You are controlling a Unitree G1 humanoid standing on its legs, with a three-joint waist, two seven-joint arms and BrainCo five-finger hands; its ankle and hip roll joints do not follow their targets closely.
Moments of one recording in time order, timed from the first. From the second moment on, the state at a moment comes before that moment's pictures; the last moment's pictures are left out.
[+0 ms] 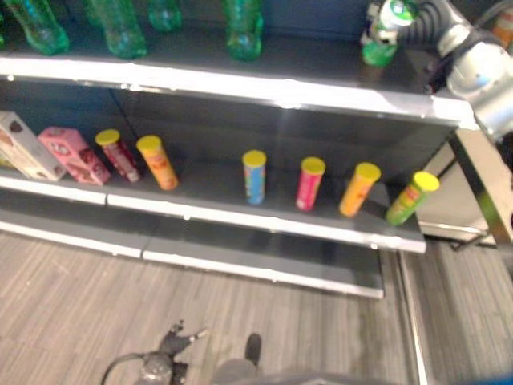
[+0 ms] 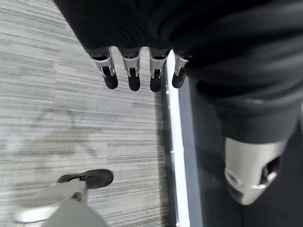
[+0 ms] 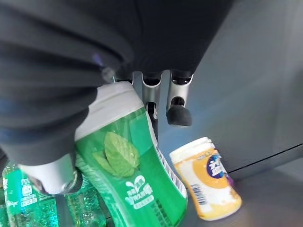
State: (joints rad) left arm 0.06 0.35 -0.23 1.13 -0.22 -0.18 0.05; right arm -1.44 -0.87 0.82 0.78 0.14 -0.14 -0.03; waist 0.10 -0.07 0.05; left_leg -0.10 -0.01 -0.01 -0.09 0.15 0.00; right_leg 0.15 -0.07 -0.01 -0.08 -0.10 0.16
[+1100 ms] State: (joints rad) left arm 0.07 0.32 -0.23 1.15 -0.18 -0.18 0.06; right arm -1.39 -0.85 0.82 0.77 0.16 -0.14 0.05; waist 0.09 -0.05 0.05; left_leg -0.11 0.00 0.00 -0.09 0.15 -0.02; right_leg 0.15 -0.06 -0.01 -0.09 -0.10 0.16
